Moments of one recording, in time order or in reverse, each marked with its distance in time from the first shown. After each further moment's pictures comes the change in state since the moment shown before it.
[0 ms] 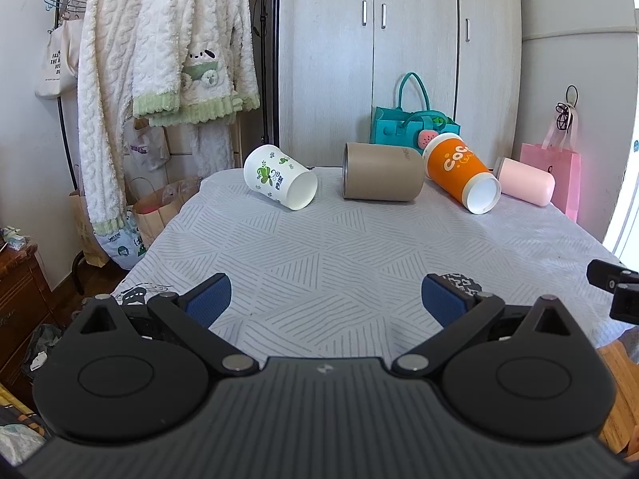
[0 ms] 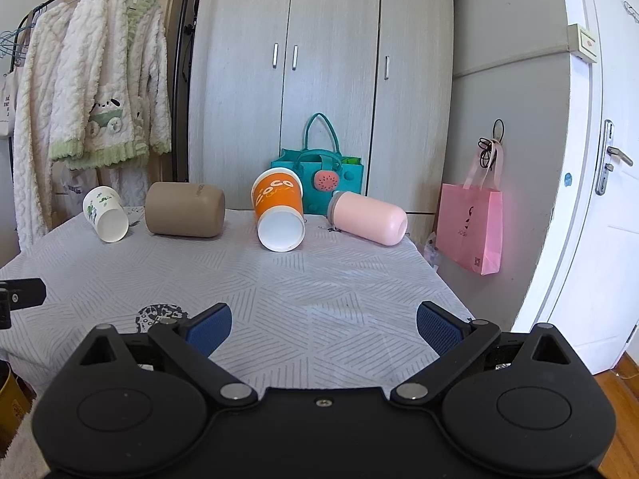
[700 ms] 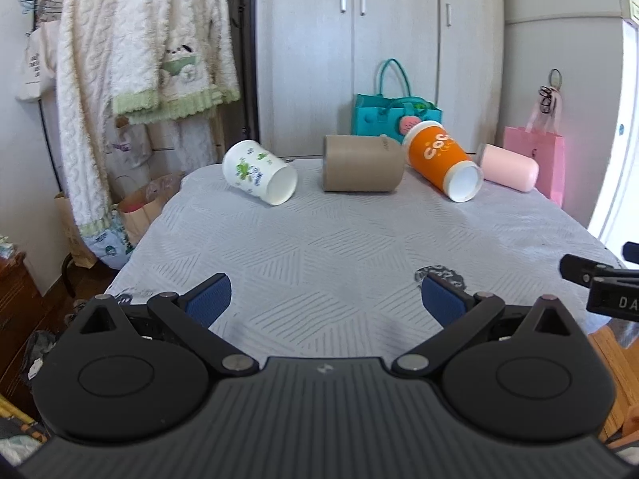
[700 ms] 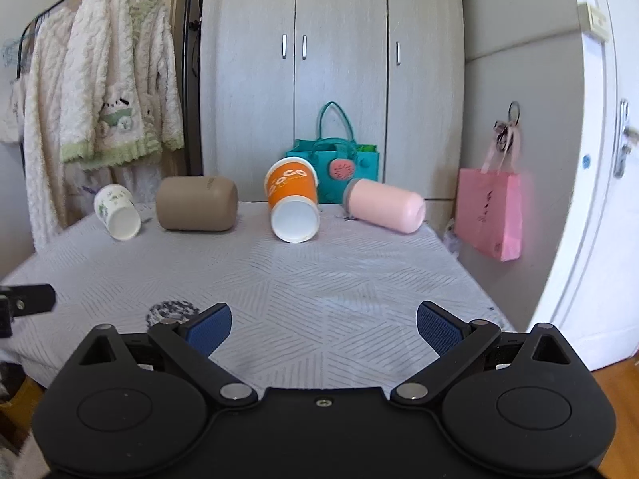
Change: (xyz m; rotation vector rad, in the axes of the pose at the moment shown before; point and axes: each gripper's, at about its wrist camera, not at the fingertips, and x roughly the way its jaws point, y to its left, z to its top) left arm 0.001 -0.008 0.012 0.047 0.051 -0.059; right arm 0.011 -0.009 0.001 0.054 0.039 0.087
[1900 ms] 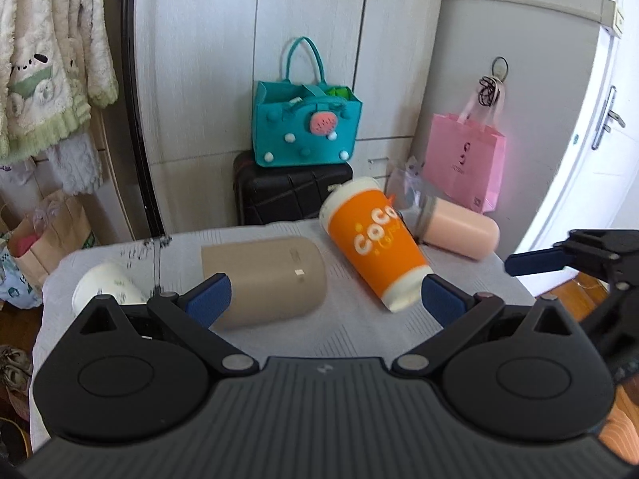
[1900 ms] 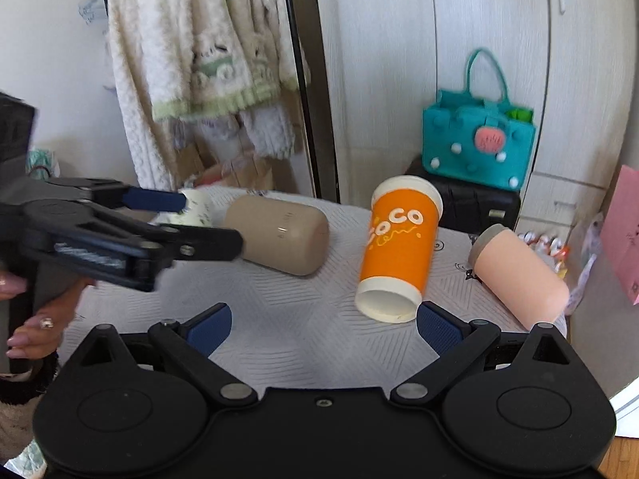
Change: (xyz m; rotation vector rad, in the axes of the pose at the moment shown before) left arm 0.156 -0.030 0.167 0.053 0.145 -0.297; right arm 0.141 -0.008 0.152 -0.163 0.330 0.464
